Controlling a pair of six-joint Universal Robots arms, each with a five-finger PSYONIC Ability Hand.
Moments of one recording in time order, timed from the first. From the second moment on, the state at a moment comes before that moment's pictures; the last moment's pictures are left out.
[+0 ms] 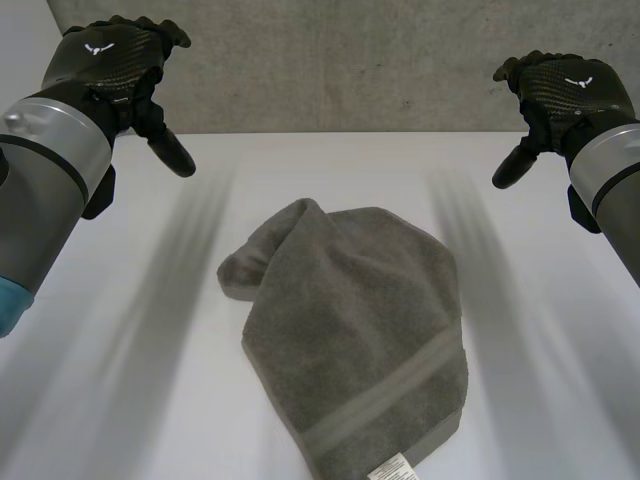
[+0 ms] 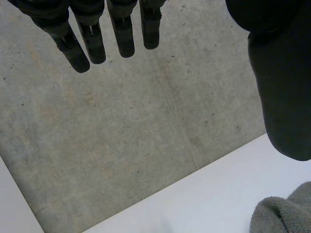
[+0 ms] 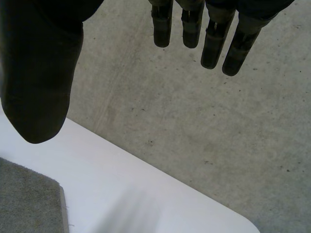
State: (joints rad) left arm 4.26 -1.73 -1.25 3.04 -1.69 3.26; right arm 1.91 -1.38 1.32 0.05 1.59 3.00; left_hand 0.28 0.27 0.26 0.28 0.24; right_hand 0.23 0.24 0.24 0.25 0.06
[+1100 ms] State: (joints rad) left arm 4.25 -2.22 -1.31 3.32 -1.57 3.41; right arm 2.03 -1.39 2.00 -0.03 1.22 2.53; left_hand 0.28 0.28 0.28 0.28 0.29; right_hand 0.26 0.26 0.26 0.26 0.07
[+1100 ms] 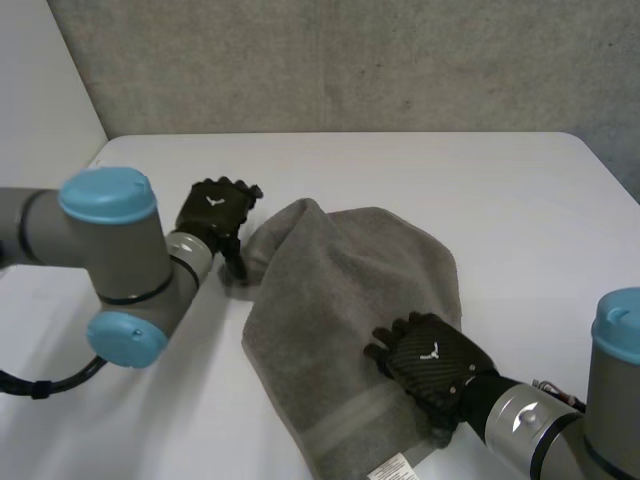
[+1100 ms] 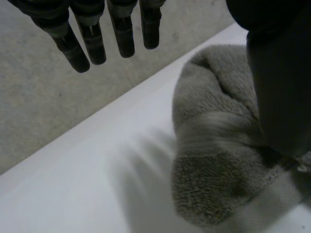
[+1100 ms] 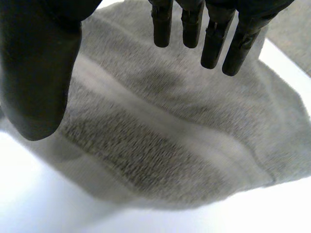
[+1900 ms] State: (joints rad) left arm 4.25 -2.11 -1.43 3.38 -1.65 3.43; right arm 1.81 -1.35 1.97 -0.14 1.20 2.48; left_hand 1.41 1.50 1.53 1.51 1.47; right_hand 0.48 0.49 0.49 0.48 0.28
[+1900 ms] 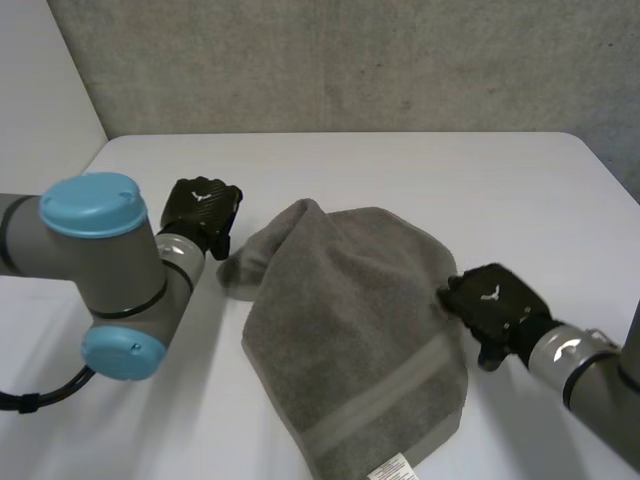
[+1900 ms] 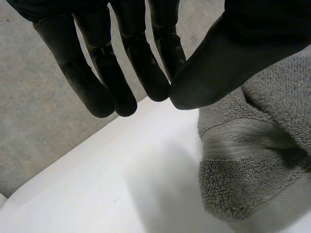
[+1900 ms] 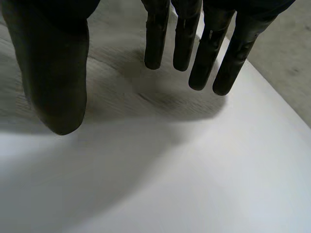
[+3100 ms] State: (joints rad) left arm 4.20 -2.00 -1.57 3.38 -1.65 3.42; right arm 1.82 -1.42 2.07 -0.13 0.95 2.58; left_hand 0.32 0.47 0.30 0.31 0.28; right_hand 0.57 0.57 0.57 0.57 0.37
